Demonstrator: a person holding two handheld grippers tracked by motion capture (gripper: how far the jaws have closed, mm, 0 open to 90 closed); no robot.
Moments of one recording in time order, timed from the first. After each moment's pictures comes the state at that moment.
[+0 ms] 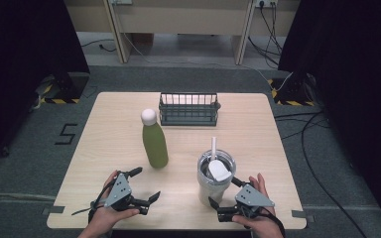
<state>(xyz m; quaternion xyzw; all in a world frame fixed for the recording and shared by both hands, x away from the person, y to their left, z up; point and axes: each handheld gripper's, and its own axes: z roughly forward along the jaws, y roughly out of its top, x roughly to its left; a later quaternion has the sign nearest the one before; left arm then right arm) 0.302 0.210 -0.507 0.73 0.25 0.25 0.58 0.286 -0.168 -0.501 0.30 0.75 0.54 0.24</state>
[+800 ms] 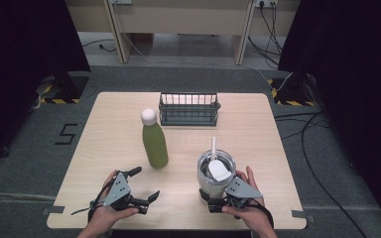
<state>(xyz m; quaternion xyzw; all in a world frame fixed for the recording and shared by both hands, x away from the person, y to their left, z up) 0.304 0.212 -0.508 0.73 0.25 0.25 0.58 0.308 -0.145 -0.504 0.28 0.75 0.55 0.24</state>
